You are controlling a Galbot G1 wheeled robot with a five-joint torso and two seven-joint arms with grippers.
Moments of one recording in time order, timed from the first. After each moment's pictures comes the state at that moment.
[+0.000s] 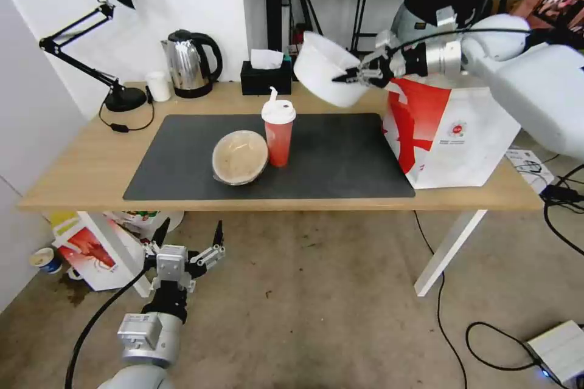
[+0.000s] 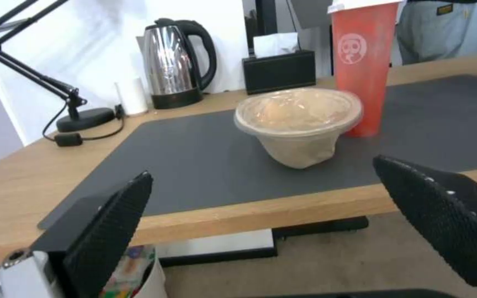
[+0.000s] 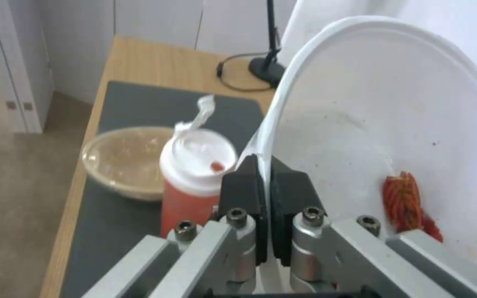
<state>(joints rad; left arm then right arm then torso) 1.80 -1.50 -0.55 -2.30 0.00 0.00 0.00 0.35 0.85 -0.60 1.05 0.82 -0.10 -1.12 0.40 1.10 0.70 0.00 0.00</state>
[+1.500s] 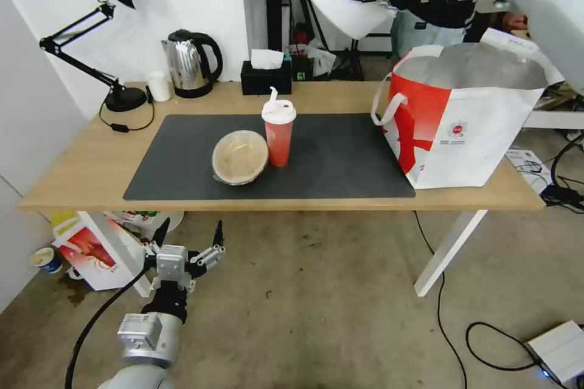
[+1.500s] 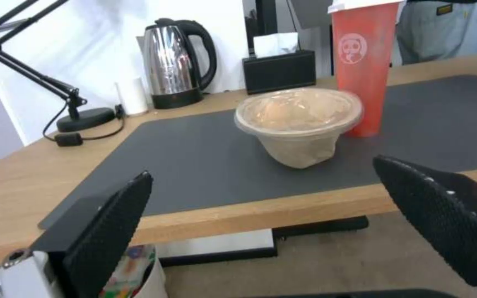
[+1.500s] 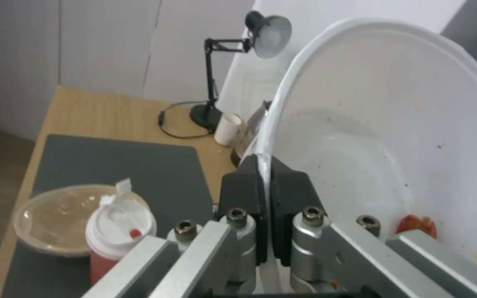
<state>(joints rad) 1.80 -1.50 -0.55 -2.30 0.00 0.00 0.00 0.53 0.88 -0.62 0.96 0.91 -0.11 -1.10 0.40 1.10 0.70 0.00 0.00</state>
